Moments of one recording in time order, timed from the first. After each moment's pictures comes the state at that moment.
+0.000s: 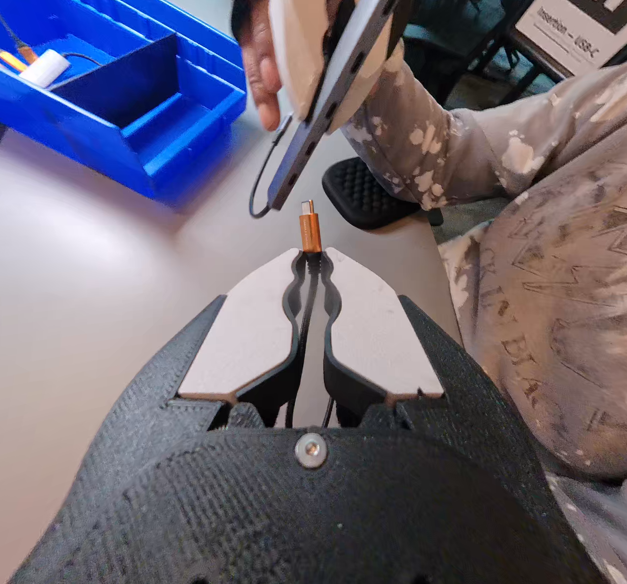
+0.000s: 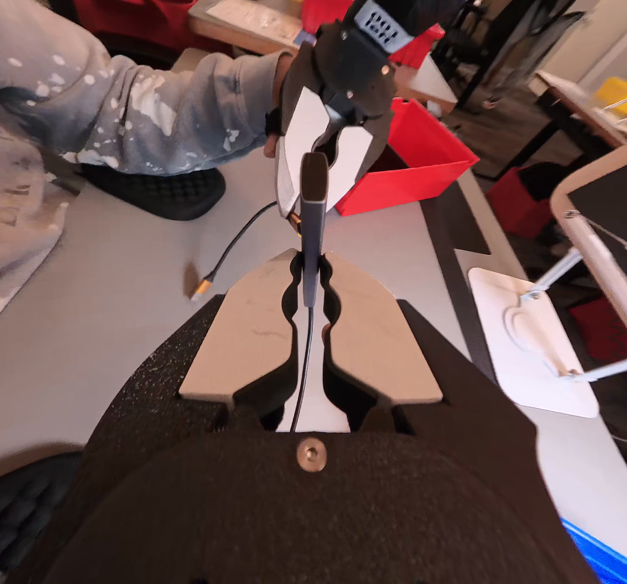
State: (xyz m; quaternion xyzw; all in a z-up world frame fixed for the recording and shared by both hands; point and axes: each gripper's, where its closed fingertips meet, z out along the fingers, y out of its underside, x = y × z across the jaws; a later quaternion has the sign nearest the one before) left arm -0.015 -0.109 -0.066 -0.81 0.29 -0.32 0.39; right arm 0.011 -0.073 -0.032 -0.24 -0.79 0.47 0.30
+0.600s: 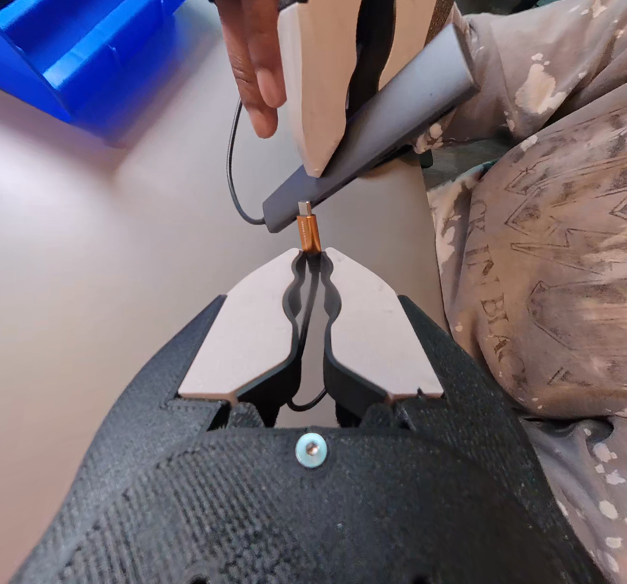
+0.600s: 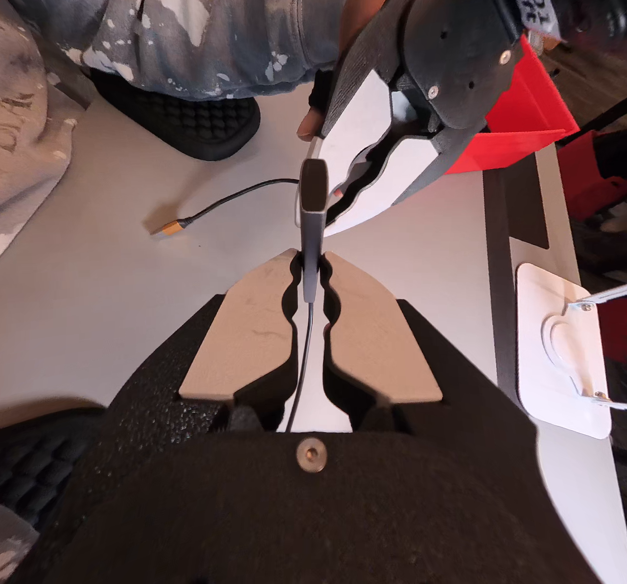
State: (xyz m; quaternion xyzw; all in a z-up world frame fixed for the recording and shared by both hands) left arm -0.001 -0.126 -0.105 -0.84 0.32 -0.33 0.28; right arm 0.011 -0.110 -0.075 -0.20 -0.87 0.37 0.25
